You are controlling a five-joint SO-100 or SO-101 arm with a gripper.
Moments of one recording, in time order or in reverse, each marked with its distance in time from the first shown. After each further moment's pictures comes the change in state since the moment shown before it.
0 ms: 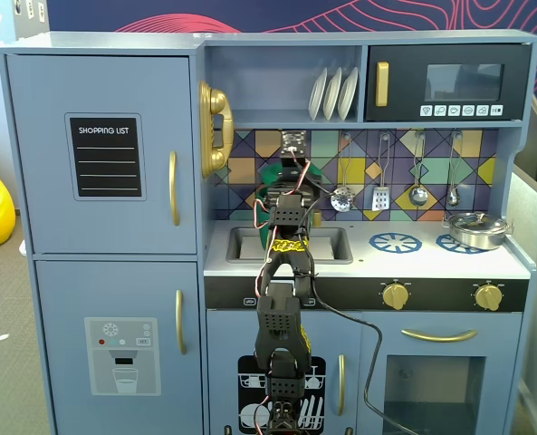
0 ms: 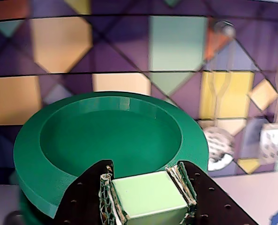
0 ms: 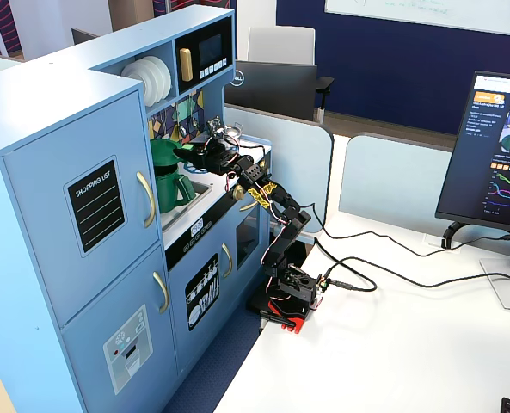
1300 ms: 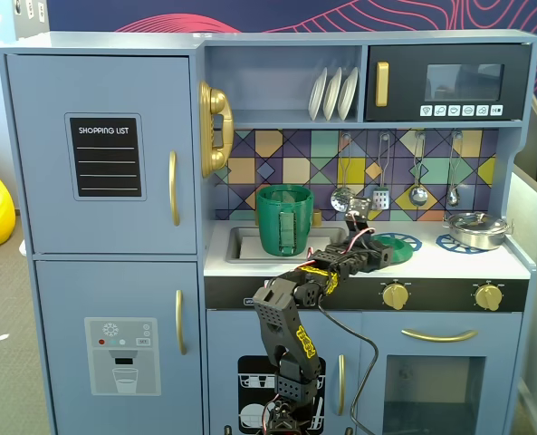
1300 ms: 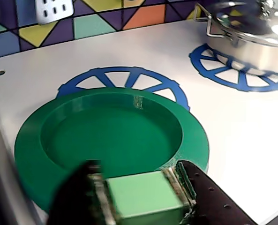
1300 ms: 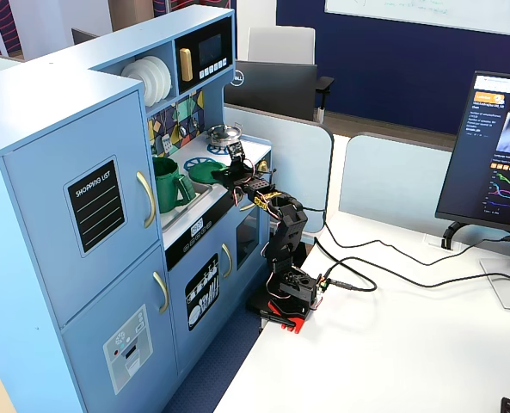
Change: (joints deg) arm 26.6 -3.3 37.9 -30.8 -2.5
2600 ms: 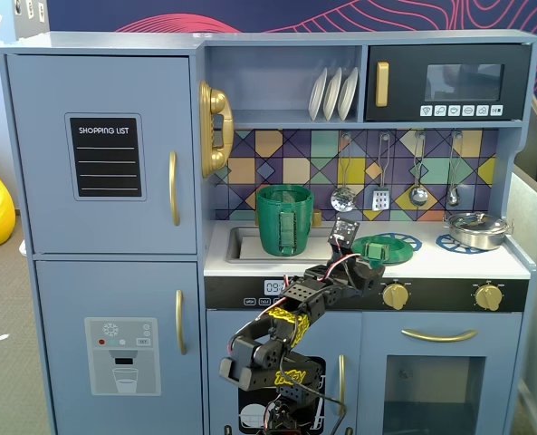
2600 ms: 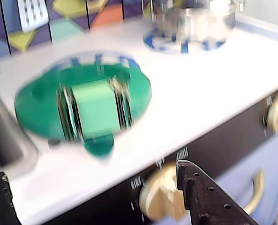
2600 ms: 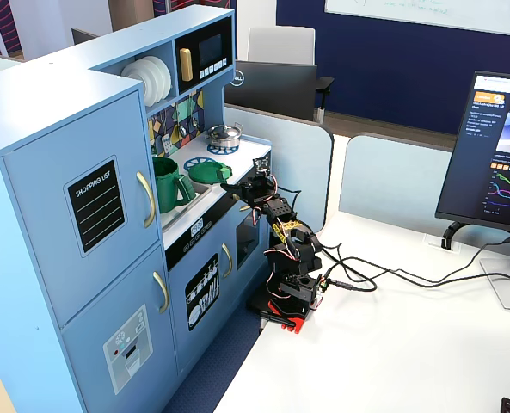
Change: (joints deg) arm 4.7 40.3 28.6 9.0 6.3
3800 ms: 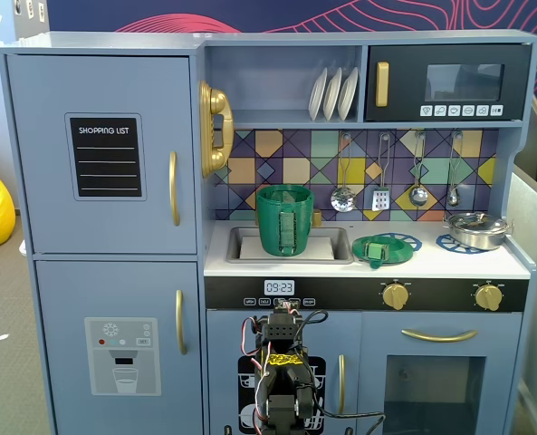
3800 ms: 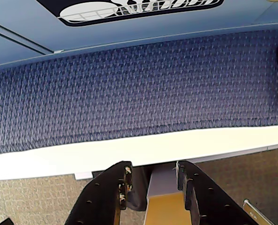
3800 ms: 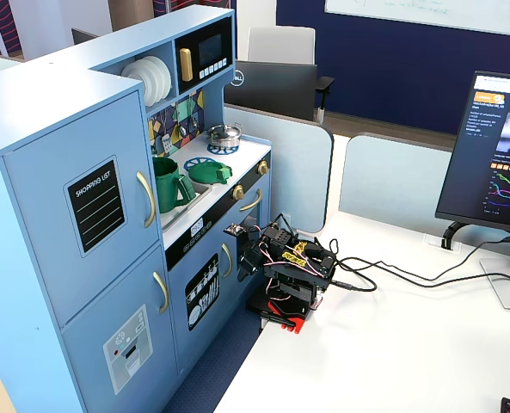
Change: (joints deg) arm -38.1 29.4 25.5 70.6 4.7
